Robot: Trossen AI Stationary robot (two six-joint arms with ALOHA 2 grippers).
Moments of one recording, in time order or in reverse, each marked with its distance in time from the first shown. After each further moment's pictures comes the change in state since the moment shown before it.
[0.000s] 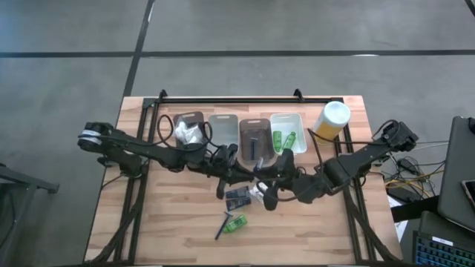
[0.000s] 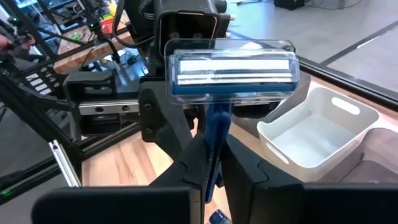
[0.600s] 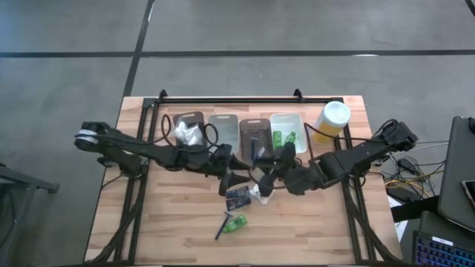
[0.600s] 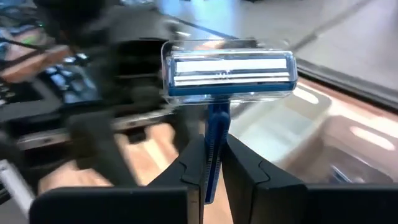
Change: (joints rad) left arm 0.000 -0.038 0.000 -0.223 -0.106 -0.116; right arm -0.070 0.002 0.000 -0.110 0.034 0.104
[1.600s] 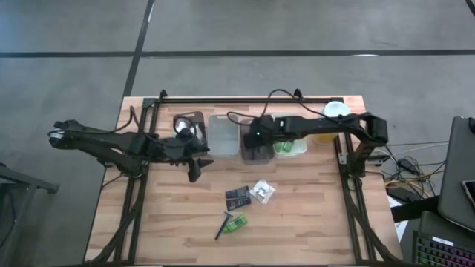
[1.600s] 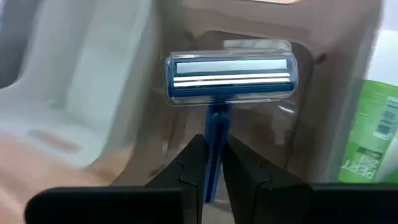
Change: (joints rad) left arm 0.000 -0.408 -0.017 -0.843 -0.292 0.076; right arm -0.596 0.244 -0.100 -0.166 -0.593 0.308
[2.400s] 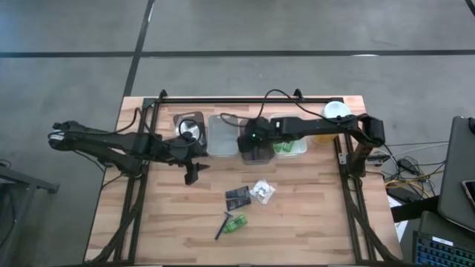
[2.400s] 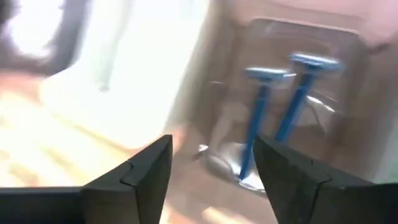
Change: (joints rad) left arm 0.041 0.000 -0.061 -0.058 0.132 0.093; right arm 0.036 0.038 0.096 -0.012 -0.065 0.007
